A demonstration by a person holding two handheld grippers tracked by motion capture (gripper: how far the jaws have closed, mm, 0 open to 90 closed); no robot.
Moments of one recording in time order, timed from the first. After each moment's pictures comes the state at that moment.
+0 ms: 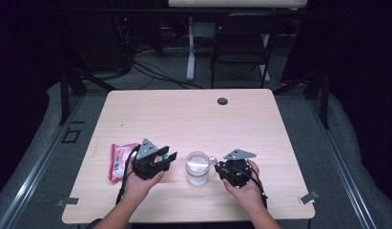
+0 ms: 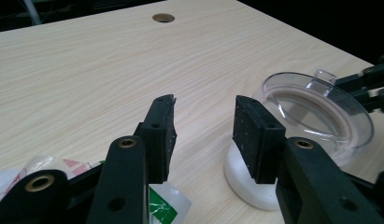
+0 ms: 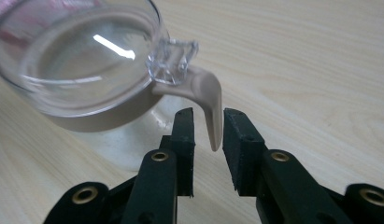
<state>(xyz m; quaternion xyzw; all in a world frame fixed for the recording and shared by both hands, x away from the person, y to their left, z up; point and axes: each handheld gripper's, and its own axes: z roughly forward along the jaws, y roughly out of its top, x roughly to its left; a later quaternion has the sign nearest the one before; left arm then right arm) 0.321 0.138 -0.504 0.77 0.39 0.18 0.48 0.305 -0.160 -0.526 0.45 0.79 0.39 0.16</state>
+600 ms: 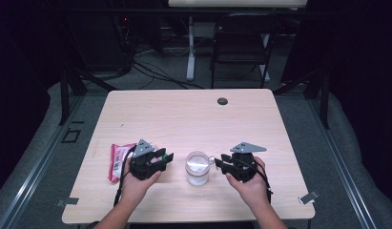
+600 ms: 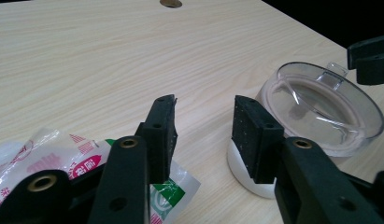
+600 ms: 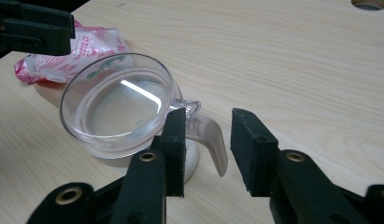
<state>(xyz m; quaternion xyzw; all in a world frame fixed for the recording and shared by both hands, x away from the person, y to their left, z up) 0.321 0.147 -0.507 0.77 0.41 0.15 0.47 0.308 -0.168 -0.500 0.46 0.77 0.43 0.14</state>
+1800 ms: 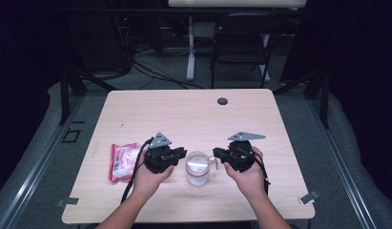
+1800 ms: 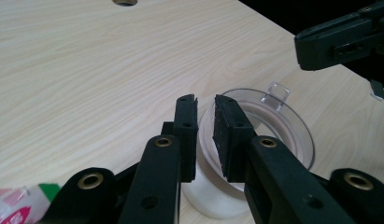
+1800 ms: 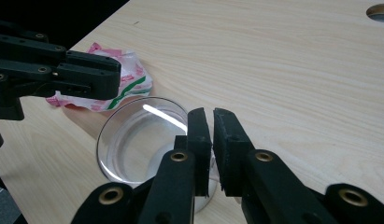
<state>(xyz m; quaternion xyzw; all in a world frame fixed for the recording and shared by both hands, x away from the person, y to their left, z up) 0.333 0.105 -0.484 0.80 0.38 0.10 0.46 0.323 -0.159 -0.470 0.46 0.76 0.44 0.11</state>
